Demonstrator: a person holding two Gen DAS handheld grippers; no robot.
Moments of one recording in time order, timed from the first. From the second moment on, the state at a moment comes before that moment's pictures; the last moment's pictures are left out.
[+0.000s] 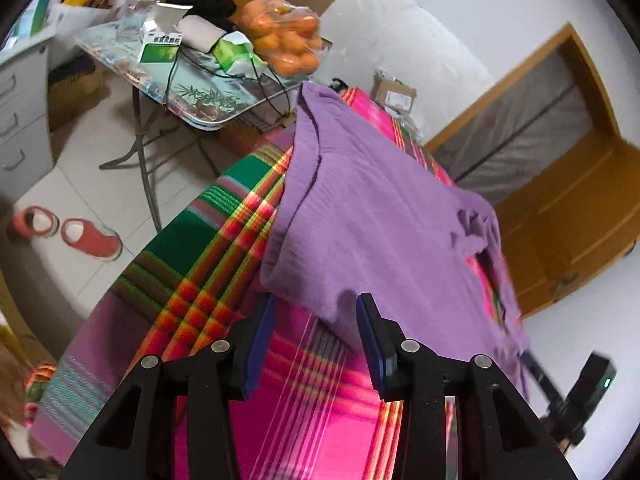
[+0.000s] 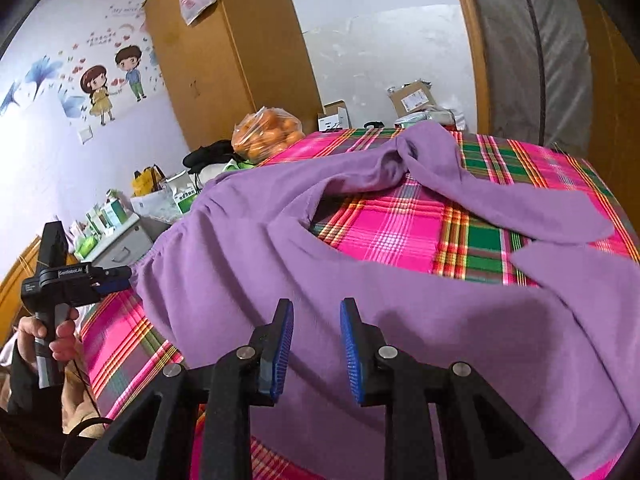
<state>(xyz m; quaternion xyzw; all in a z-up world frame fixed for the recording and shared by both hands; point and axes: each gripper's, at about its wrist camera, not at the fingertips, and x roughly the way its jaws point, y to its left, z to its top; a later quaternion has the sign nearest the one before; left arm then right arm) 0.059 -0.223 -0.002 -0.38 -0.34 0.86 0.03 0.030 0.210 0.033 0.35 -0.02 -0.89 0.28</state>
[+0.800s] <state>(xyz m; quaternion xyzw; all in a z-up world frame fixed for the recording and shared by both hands) 0.068 -0.292 -0.002 -0.37 -0.33 0.87 -0.06 0.035 0.201 0.018 0.38 0.00 -0.88 0.28</state>
